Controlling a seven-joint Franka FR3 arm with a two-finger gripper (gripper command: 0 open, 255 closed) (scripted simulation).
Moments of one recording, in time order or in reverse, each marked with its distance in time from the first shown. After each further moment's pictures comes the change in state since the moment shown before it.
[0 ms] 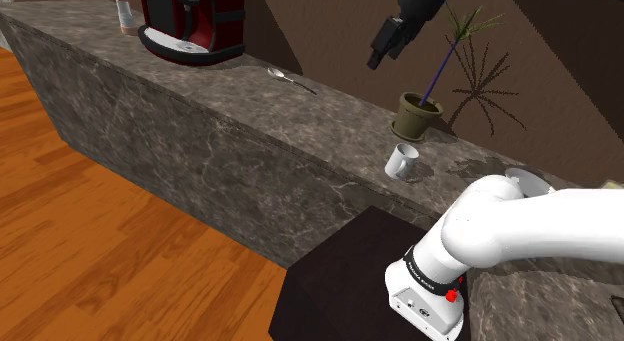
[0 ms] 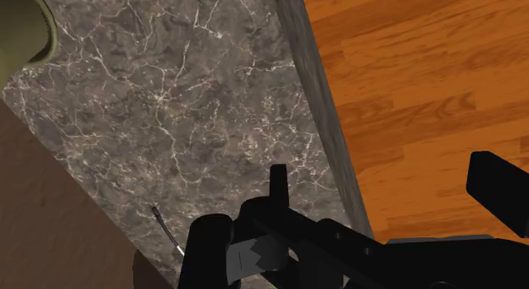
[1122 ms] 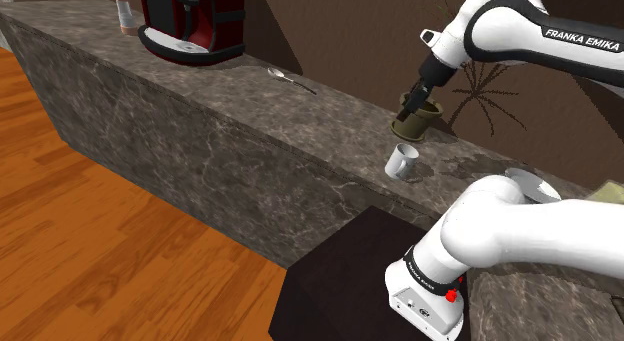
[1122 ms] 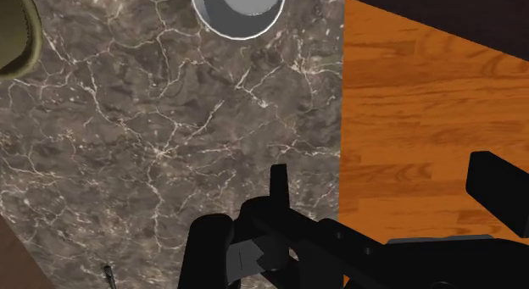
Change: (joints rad) arm -0.012 -0.145 -0.407 -0.343 -0.169 0.163 -0.500
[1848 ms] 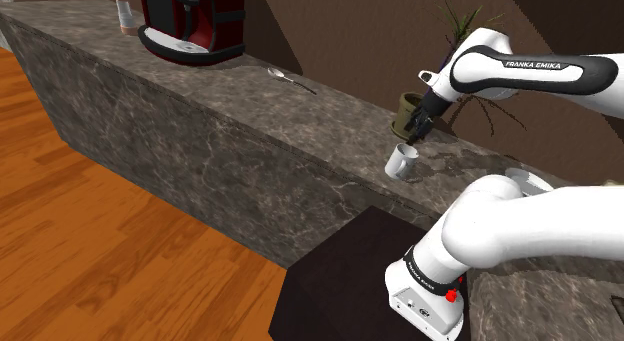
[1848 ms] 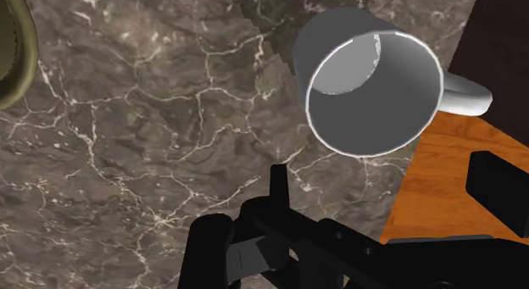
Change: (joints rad) arm 0.023 0.172 -0.386 -0.035 -0.159 0.179 -0.397
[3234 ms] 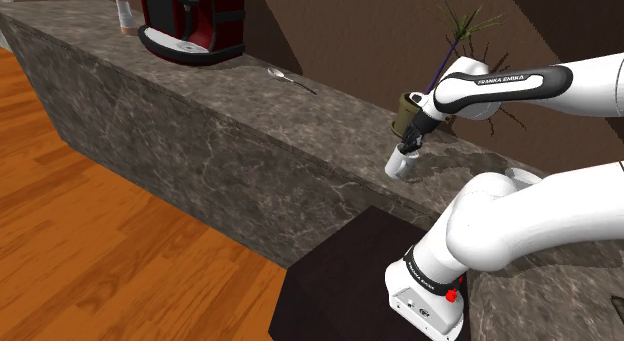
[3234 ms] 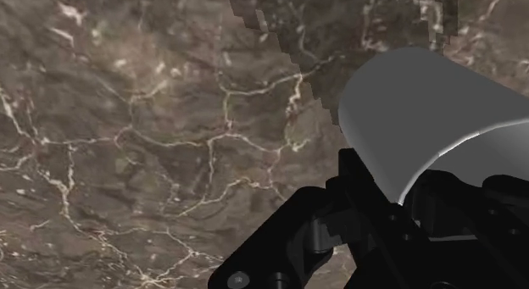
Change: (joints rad) arm 0.101 0.179 -0.228 -0.020 -0.037 0.202 -0.147
